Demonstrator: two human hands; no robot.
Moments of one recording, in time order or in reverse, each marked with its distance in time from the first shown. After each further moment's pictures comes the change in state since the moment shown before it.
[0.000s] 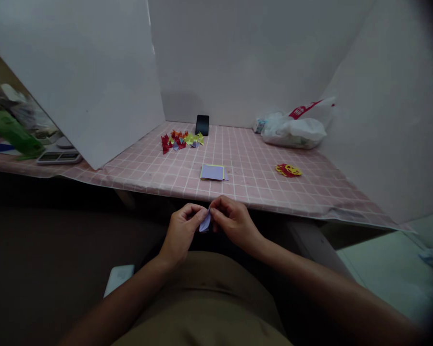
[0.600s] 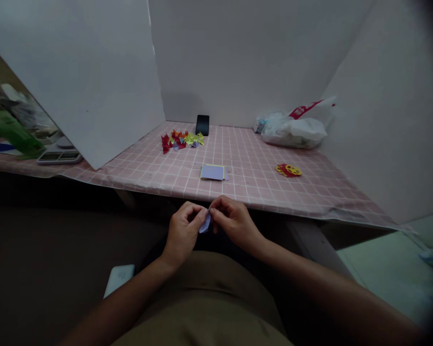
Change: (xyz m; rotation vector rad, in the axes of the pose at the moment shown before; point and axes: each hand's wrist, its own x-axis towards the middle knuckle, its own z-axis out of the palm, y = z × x) left_hand 0.000 0.003 -0.002 0.317 0.046 0.242; right_hand 0.000 -0.003 0.001 0.032 0.000 0.037
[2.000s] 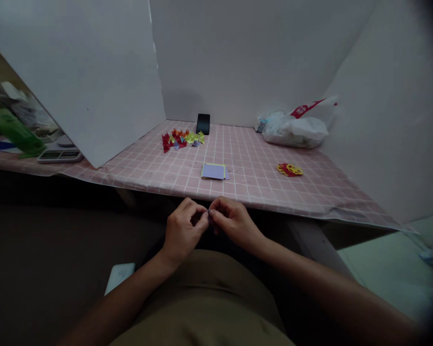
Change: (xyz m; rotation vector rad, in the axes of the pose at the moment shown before) left_hand 0.000 -0.001 -0.004 0.392 0.021 0.334; right_hand 0.000 0.003 0.000 0.003 -0.039 0.023
